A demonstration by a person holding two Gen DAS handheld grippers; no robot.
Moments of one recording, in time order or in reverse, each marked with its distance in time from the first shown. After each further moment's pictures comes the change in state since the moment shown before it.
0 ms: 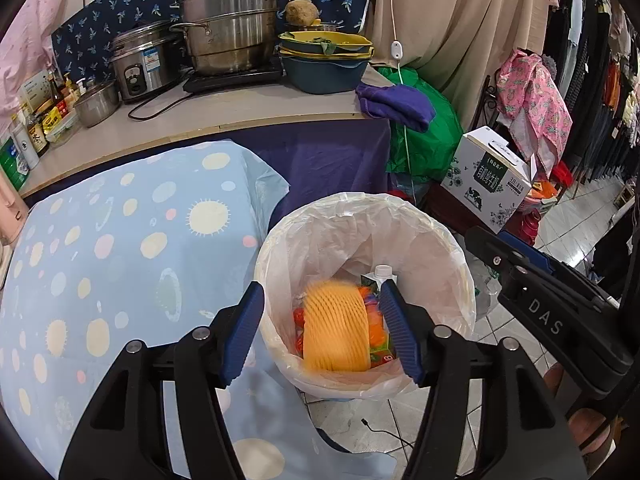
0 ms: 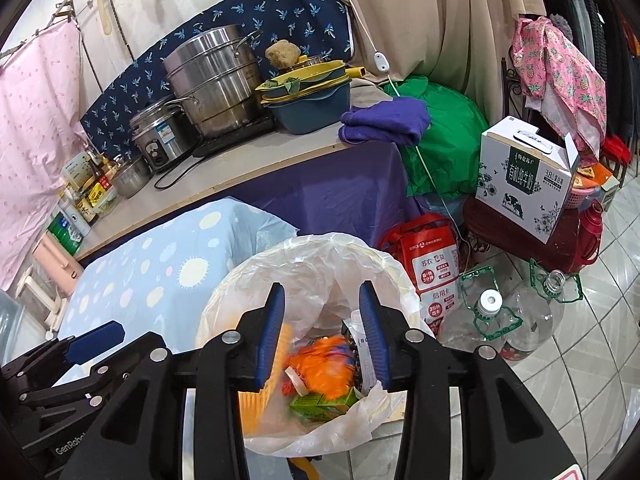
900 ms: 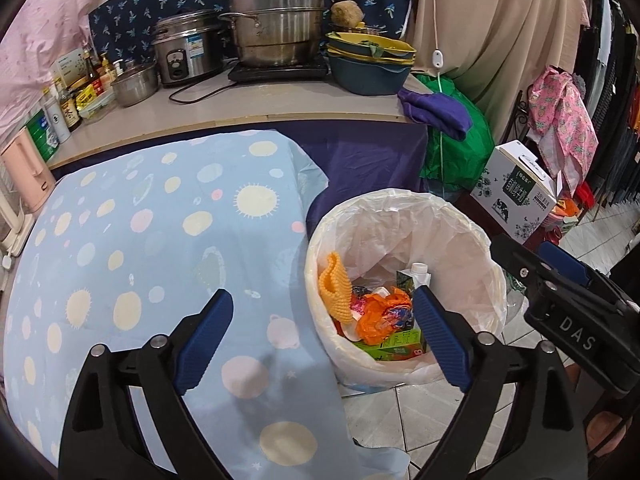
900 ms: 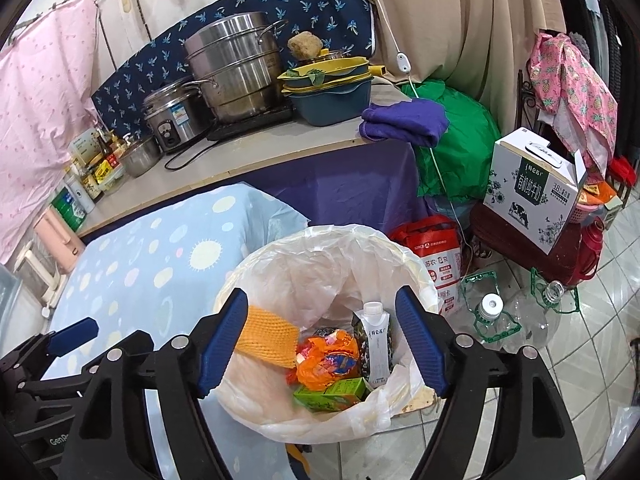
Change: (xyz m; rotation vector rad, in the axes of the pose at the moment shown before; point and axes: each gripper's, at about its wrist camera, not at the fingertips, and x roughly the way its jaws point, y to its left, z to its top) left arm -0.016 0.036 -0.019 -0.091 -0.006 0.086; right arm -0.007 0.030 -0.007 -0.088 0.028 -0.011
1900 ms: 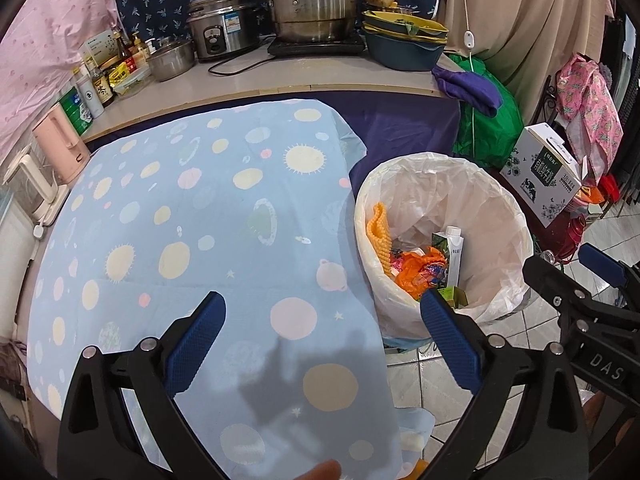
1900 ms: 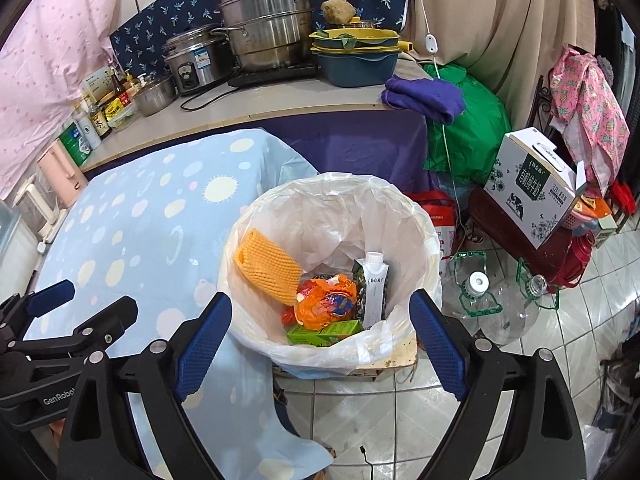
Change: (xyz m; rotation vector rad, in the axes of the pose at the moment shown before) left arm -0.027 0.022 -0.032 -0.027 0.085 0.108; right arm -0.027 0.023 -0.026 -0.128 0.146 -0.022
